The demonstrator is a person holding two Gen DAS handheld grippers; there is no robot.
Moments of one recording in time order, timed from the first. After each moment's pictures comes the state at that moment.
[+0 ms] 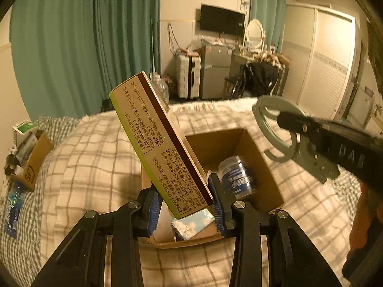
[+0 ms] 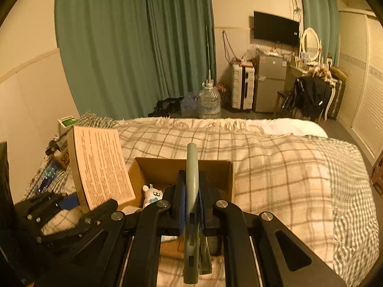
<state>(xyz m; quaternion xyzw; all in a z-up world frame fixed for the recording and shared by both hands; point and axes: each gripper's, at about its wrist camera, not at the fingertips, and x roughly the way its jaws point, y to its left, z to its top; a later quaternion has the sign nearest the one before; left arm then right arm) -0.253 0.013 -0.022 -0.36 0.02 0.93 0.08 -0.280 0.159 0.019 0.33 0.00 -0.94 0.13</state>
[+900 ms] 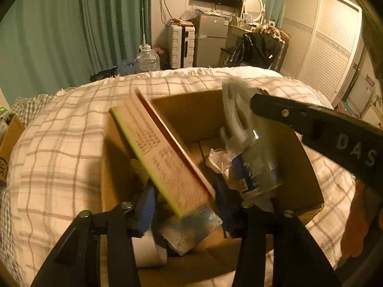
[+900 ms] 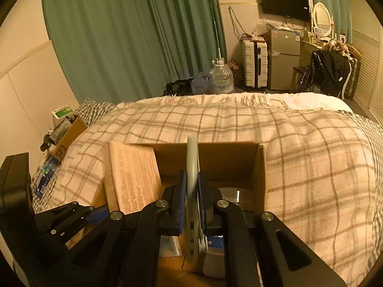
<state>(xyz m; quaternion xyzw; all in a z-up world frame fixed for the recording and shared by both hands) -0.307 0.031 -0.093 -0.43 0.02 0.90 0.09 -0.346 0.151 -0.058 0.38 -0.04 -0.91 0.16</state>
